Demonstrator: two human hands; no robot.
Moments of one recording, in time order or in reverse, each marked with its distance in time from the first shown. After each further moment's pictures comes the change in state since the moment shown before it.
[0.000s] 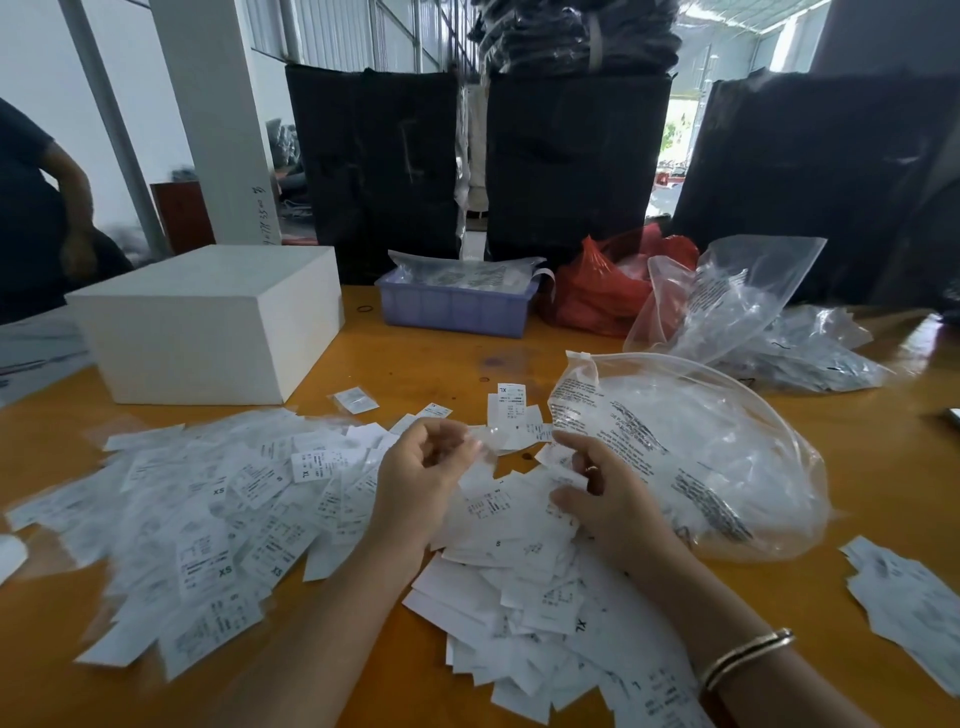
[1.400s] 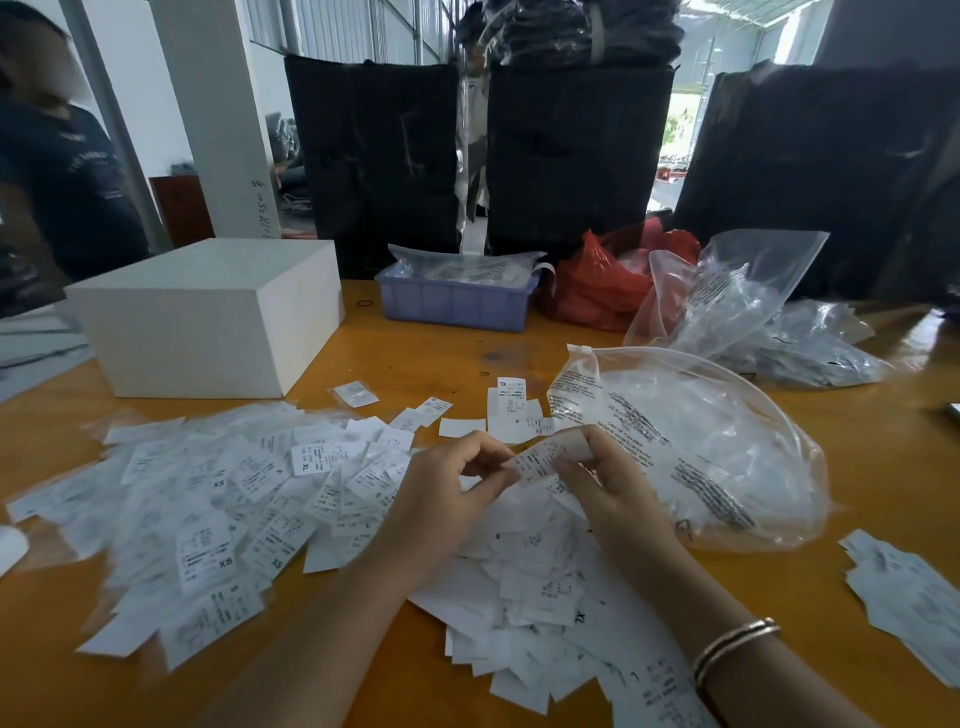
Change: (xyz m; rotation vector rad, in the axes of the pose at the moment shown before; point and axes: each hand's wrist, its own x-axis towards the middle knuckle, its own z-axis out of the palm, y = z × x) left_hand -0.010 0.005 0.002 0.339 -0.287 0.406; right_hand -0.008 -0.010 0.007 0.151 0.067 -0.272
